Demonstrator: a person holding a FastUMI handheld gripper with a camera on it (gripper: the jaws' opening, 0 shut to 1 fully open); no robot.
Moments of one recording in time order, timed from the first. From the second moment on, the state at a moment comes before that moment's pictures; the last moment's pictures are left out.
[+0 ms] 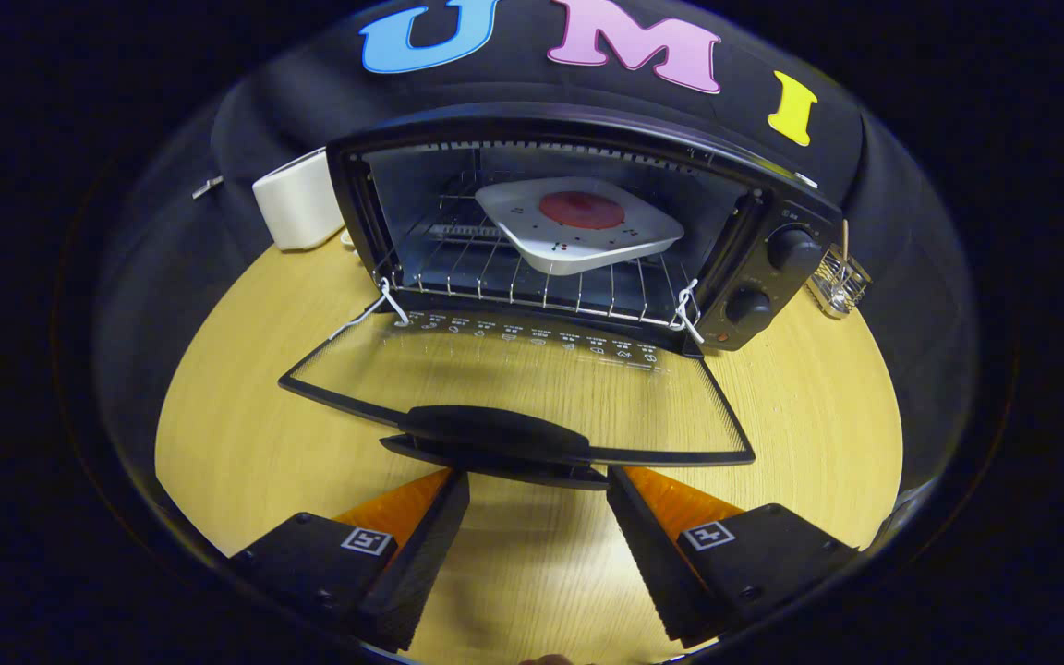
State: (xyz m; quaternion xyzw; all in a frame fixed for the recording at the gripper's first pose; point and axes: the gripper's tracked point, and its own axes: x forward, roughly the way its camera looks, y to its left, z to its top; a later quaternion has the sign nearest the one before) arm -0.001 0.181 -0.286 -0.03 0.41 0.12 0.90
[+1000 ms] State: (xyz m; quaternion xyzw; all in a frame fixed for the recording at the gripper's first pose) arm 0.006 0.075 -0.039 0.02 0.06 0.09 0.99
